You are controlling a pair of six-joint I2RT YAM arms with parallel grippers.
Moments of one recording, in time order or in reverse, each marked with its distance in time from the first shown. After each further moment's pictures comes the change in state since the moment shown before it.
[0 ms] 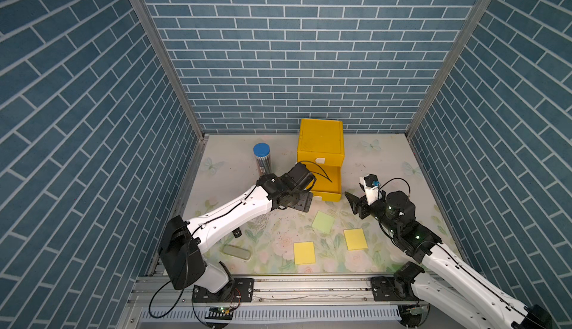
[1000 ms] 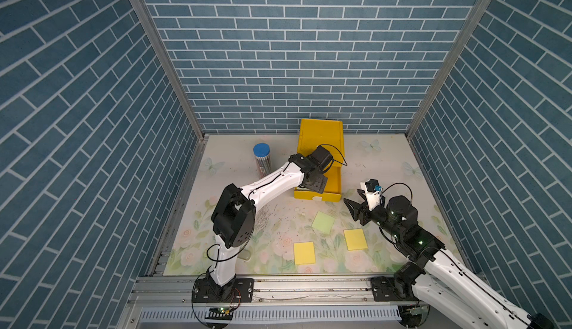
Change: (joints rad) left arm 0.069 0.454 0.362 -0.003 -0.042 0.106; right arm -0.002 -0.055 -0.039 -0.047 -0.103 0.057
